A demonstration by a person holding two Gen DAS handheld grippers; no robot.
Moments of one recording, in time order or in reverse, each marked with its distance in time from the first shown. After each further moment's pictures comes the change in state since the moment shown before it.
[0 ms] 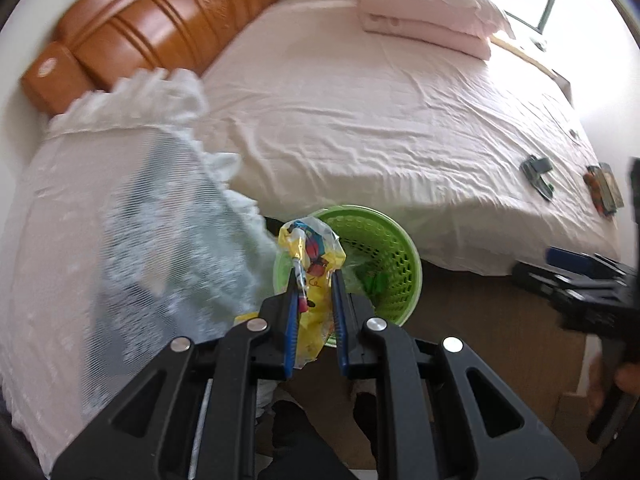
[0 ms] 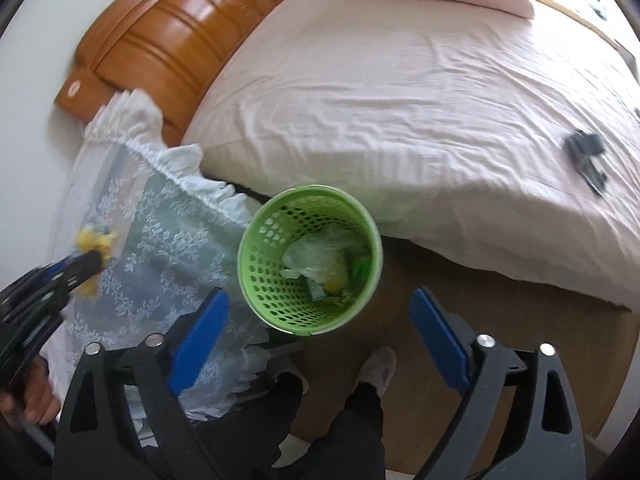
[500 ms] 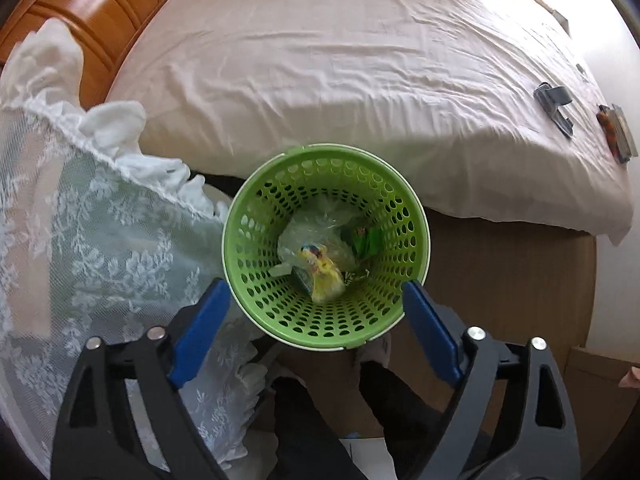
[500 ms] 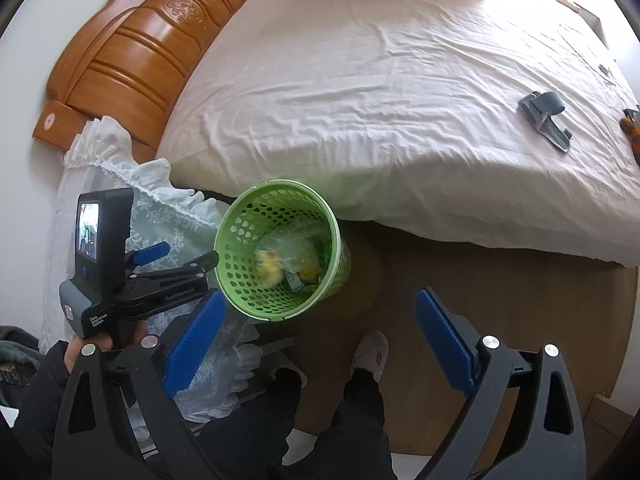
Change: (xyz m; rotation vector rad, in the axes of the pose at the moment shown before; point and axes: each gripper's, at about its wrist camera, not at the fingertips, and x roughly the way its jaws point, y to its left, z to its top) left arm 0.134 -0.041 -0.002 0.094 0.217 -0.016; right arm -0.015 -0.037 -0.019 0.096 0.021 -0.043
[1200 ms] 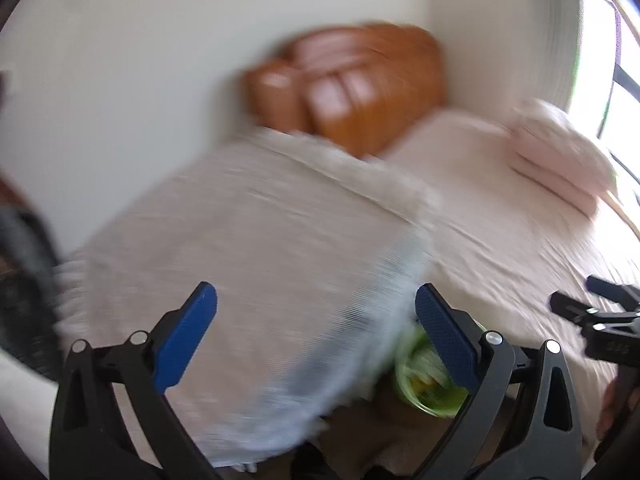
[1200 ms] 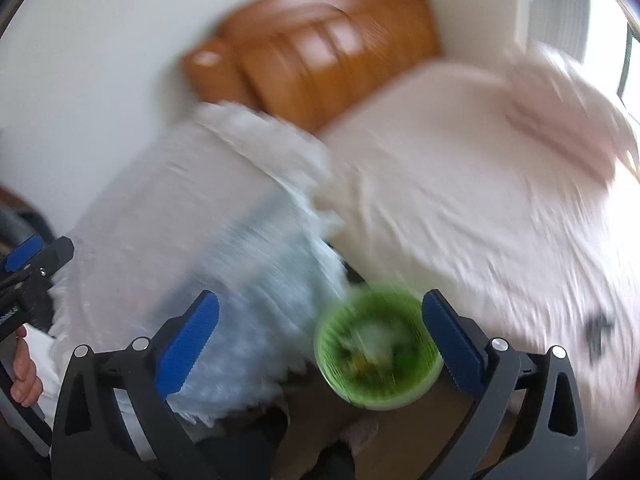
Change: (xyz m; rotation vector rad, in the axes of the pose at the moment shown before) left arm -0.315 0.202 -0.146 -0.617 -0.515 0.385; right arm -0.077 0.294 0.040 -0.632 -0.233 0.199
